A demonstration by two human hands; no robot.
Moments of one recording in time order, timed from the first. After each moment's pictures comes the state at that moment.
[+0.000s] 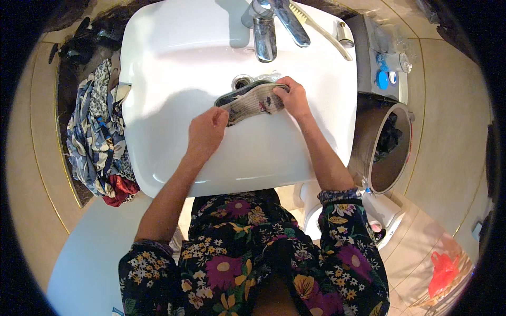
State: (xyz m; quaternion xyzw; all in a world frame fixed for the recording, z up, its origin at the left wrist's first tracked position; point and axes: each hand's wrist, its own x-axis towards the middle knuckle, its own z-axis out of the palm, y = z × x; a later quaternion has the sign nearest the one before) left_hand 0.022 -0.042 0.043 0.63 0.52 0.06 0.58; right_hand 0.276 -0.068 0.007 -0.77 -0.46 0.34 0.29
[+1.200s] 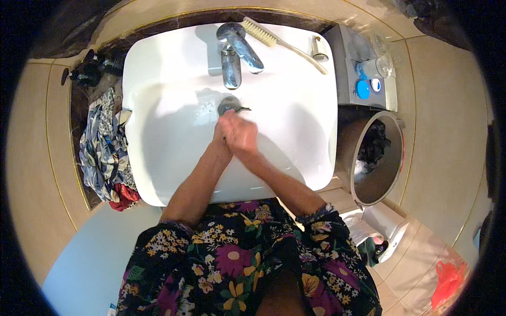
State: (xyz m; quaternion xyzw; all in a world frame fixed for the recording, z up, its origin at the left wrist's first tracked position) left_hand 0.104 -0.045 -0.085 0.09 0.12 0.34 0.93; right_hand 0.176 -0.066 0.053 -0.67 -0.61 0.09 0.41
